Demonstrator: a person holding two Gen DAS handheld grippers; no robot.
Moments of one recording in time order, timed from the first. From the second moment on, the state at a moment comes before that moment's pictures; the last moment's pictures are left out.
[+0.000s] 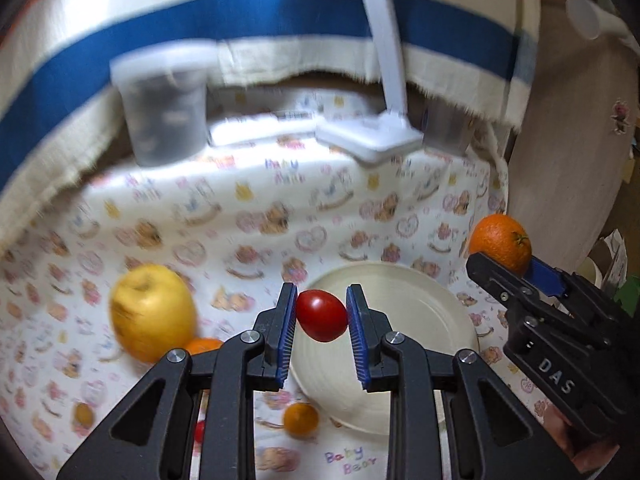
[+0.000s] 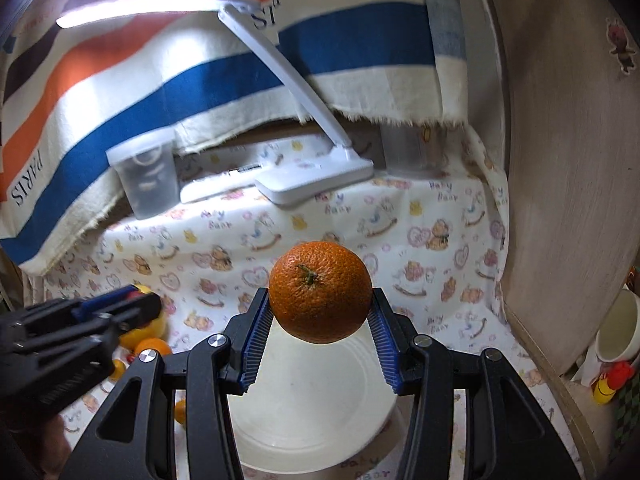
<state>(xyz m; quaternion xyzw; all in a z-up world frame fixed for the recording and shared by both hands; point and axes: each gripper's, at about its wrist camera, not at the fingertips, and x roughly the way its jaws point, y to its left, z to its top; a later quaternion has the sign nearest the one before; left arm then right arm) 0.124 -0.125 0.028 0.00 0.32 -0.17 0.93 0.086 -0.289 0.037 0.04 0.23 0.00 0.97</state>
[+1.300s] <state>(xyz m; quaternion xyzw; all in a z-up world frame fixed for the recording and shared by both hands) 0.145 -0.146 -0.045 0.04 0.41 -0.19 0.89 0.148 -0.308 -0.041 0.05 0.41 0.00 0.91</state>
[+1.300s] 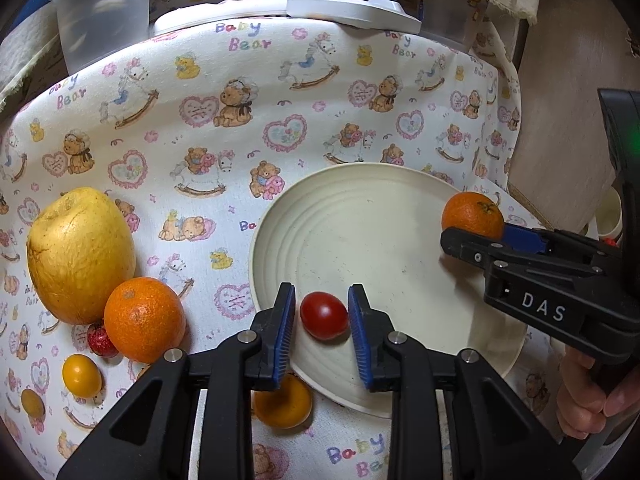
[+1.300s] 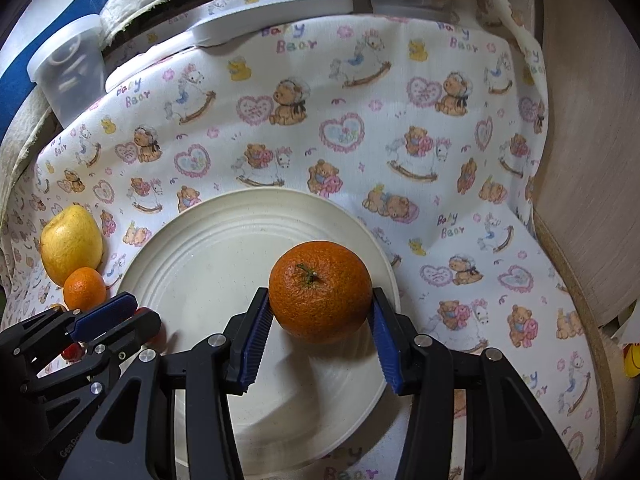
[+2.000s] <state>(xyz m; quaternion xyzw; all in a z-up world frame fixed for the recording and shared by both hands) 0.122 -0.129 -0.002 0.02 0.32 -0.18 0.93 0.129 -0.304 -0.016 0.05 0.36 -0.01 0.93</state>
